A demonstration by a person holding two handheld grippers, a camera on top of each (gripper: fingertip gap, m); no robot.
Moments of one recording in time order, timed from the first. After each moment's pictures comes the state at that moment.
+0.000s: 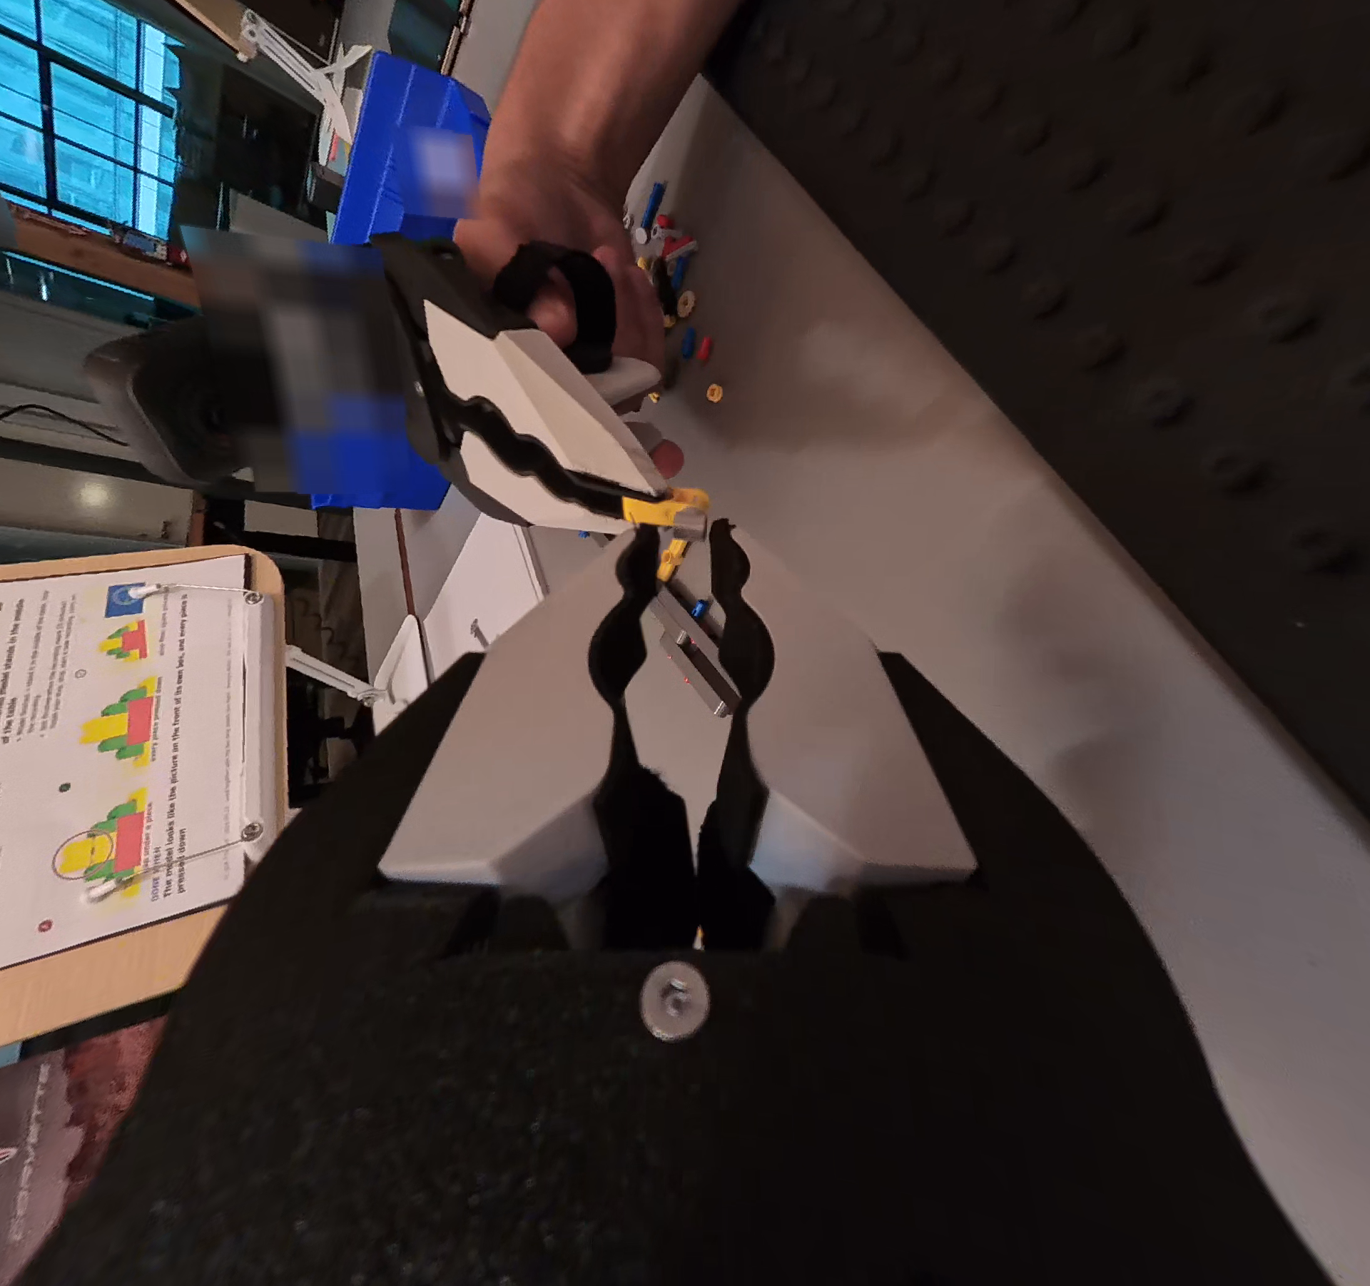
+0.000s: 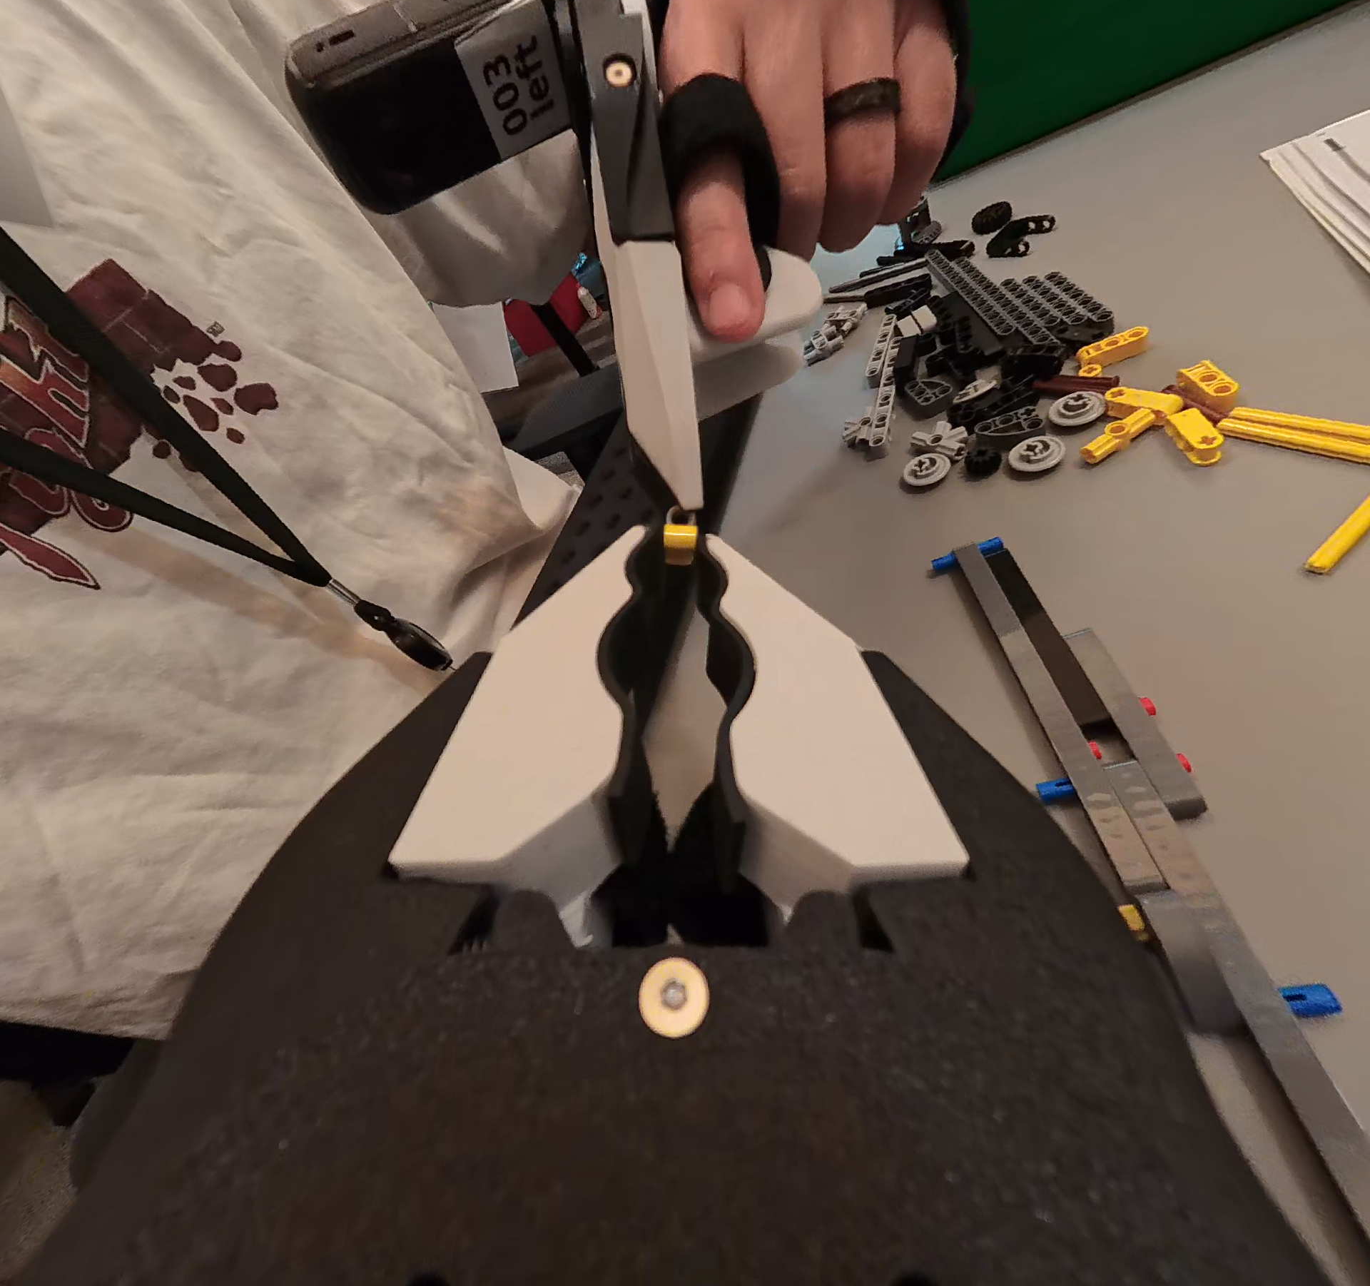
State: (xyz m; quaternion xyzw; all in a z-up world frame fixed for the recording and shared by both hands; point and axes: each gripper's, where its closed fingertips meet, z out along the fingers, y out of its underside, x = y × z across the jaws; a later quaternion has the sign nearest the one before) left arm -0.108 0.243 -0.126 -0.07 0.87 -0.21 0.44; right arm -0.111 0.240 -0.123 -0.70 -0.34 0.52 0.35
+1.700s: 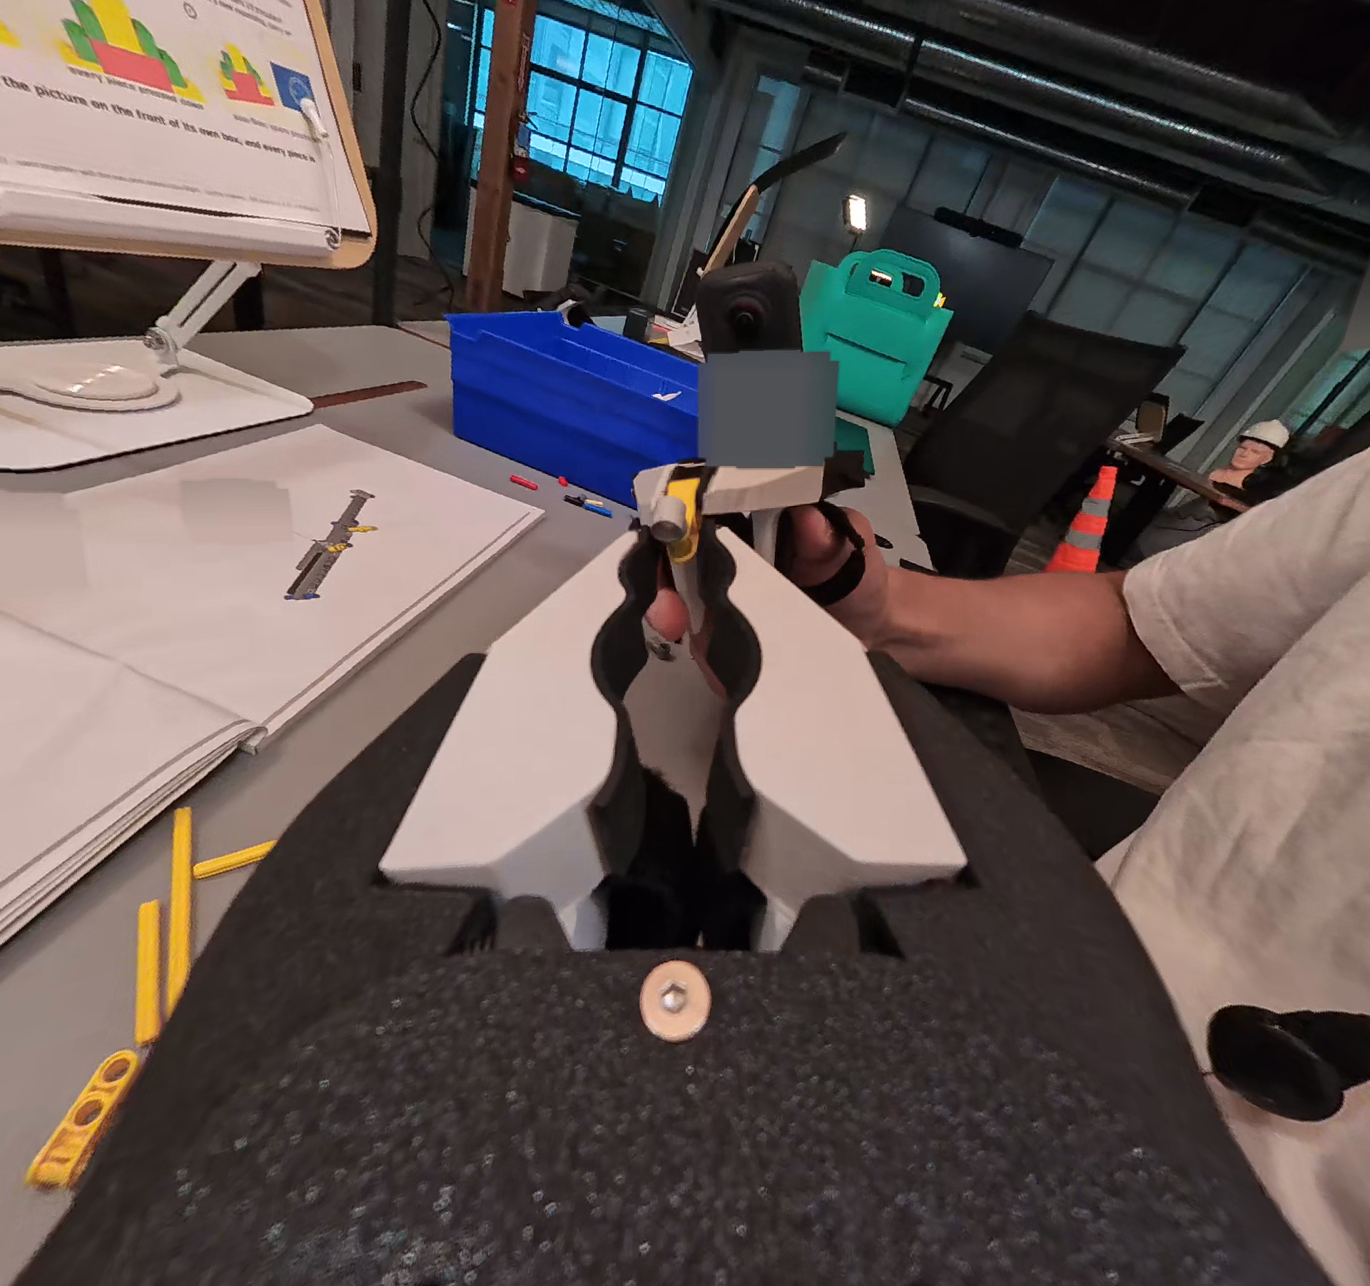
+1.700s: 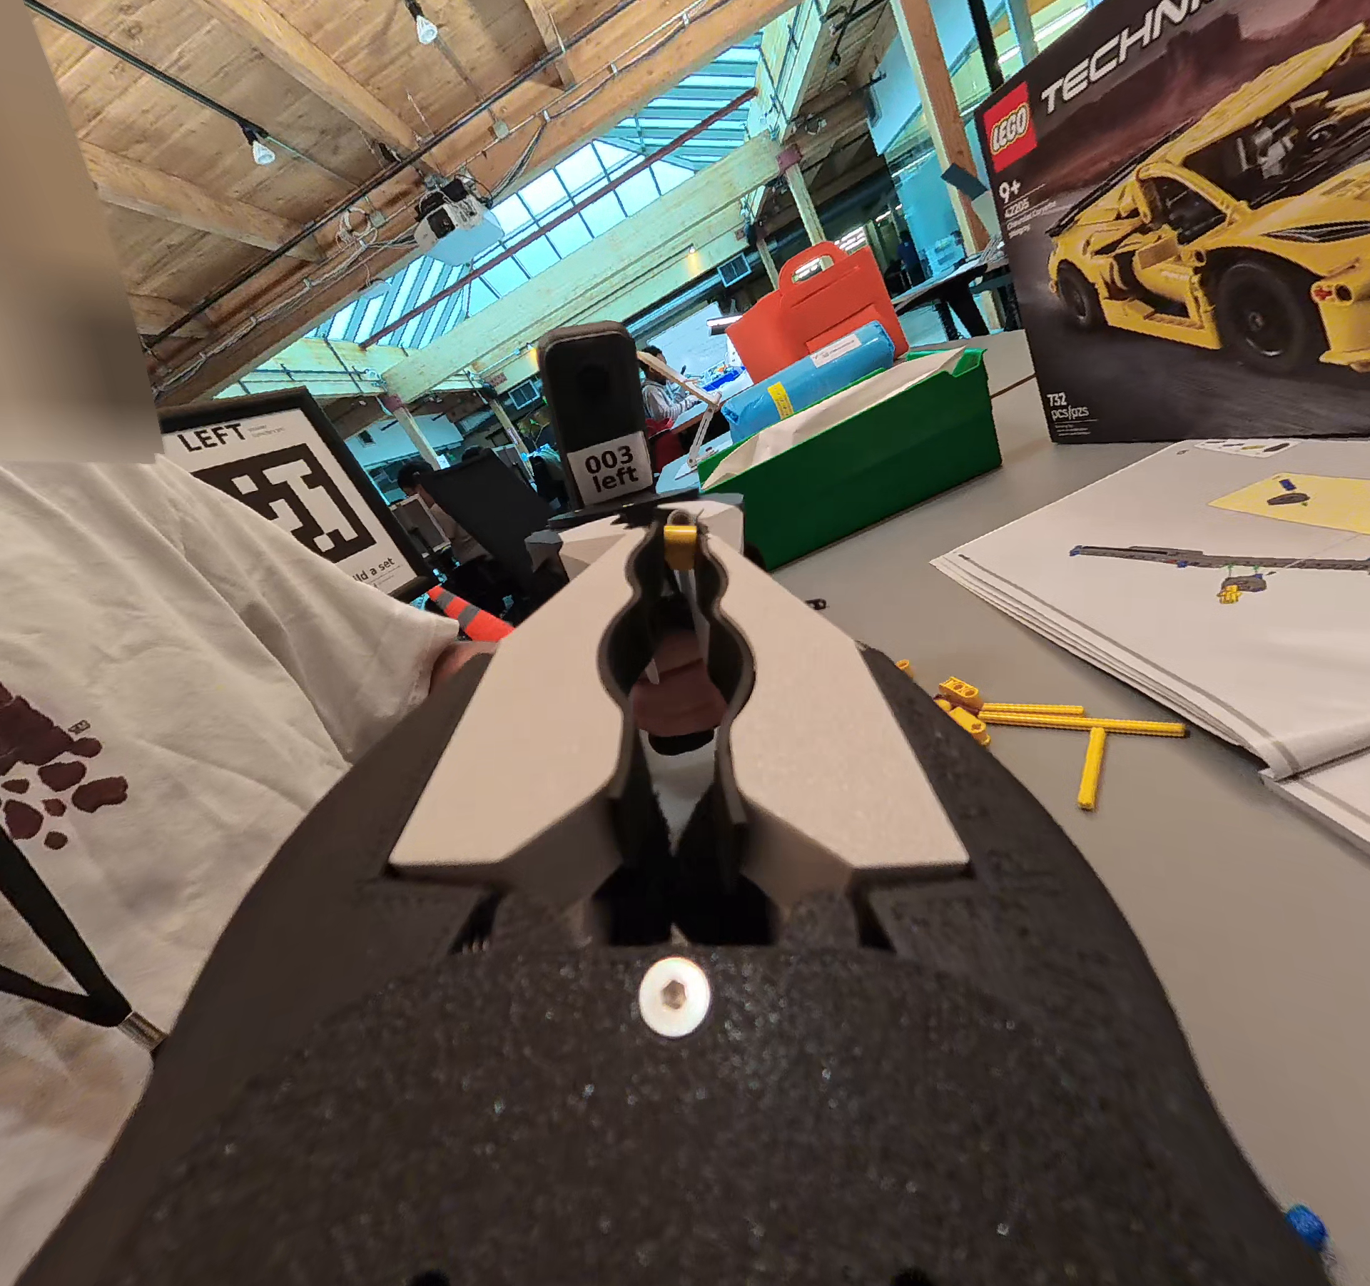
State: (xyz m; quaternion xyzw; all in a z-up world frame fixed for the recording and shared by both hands) left arm -0.080 0.293 -0.066 -0.50 0.49 -0.63 0.34; right arm -0.096 0.307 -0.055 -0.62 -0.14 0.51 0.59
